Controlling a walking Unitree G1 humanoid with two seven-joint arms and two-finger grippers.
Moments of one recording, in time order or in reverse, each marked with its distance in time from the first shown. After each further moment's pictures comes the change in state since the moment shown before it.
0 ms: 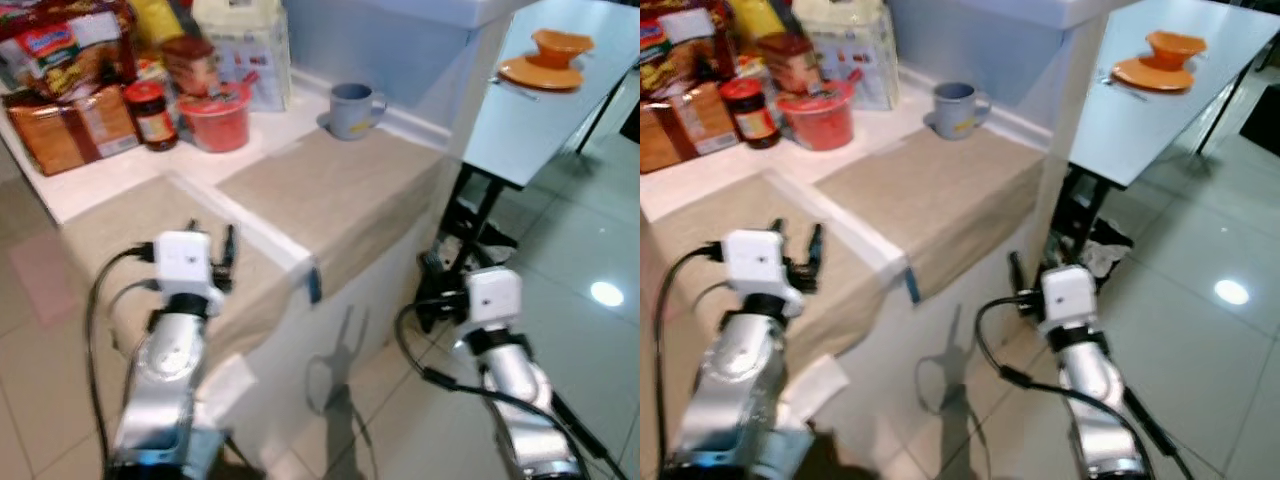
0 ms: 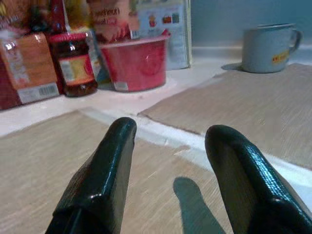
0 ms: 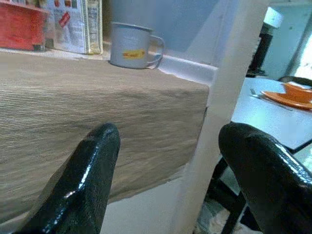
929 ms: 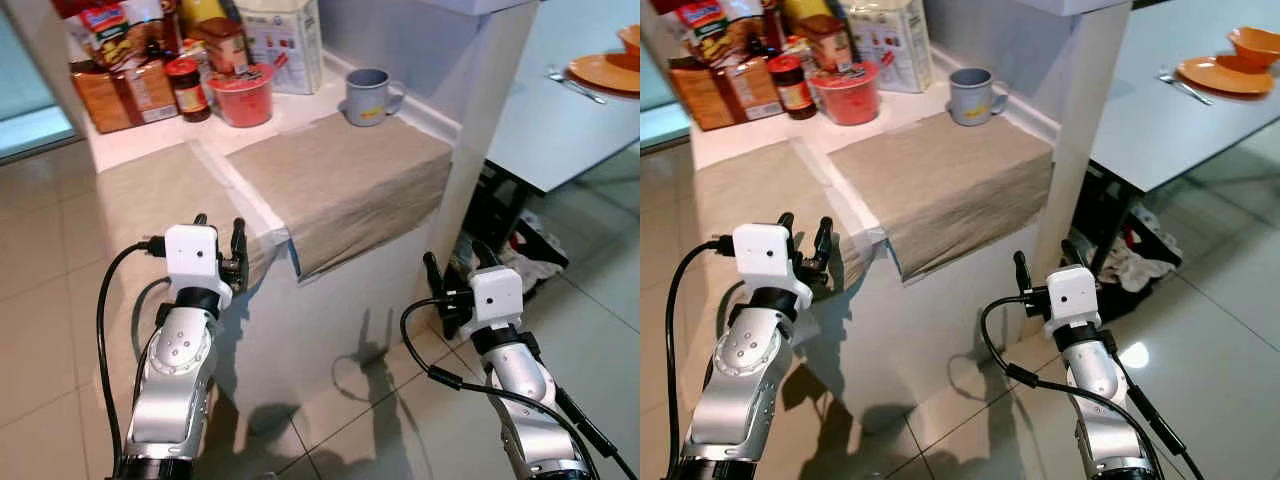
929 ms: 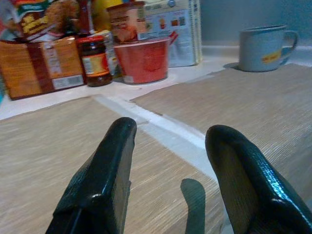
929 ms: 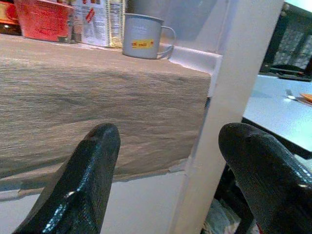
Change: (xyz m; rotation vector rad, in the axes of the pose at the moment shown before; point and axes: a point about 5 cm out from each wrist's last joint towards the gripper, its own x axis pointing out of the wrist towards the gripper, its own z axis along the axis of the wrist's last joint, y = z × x) left arm 0.005 -0.013 0.006 -0.033 -0.023 -0.032; right arm -0.001 -0.011 -0.003 -0.042 0.017 -0.020
